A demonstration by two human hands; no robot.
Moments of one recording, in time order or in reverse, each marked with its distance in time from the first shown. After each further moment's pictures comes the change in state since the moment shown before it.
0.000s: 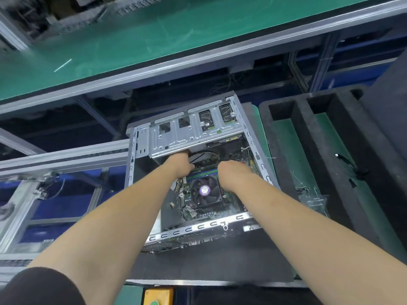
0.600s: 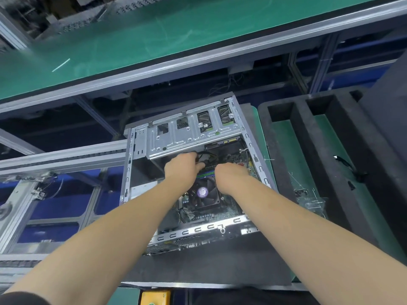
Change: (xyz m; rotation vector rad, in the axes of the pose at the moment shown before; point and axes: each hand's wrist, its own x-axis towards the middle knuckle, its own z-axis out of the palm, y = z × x) left_hand -0.022 0.023 0.015 -0.067 0.311 0.008; right_hand 0.009 -0.003 0.006 -0.053 -0.014 -0.002
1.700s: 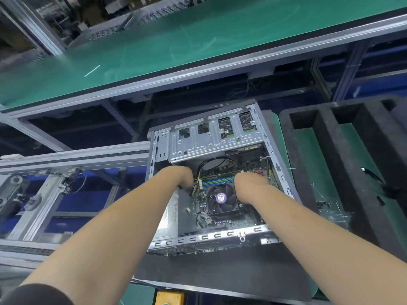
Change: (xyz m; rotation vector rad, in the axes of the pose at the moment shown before) left_hand 0.006 -0.046 -0.041 0.310 -0.693 -0.071; right_hand 0.001 -0.001 0.004 -0.045 -0.030 0.036
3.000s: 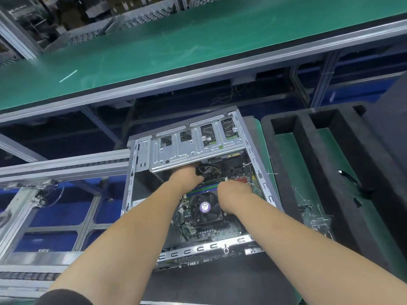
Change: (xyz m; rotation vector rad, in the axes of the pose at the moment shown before) left_hand 0.058 0.042 0.012 -0.507 0.427 0.168; right_hand -0.004 -0.001 -0.002 0.037 -0.043 -0.025
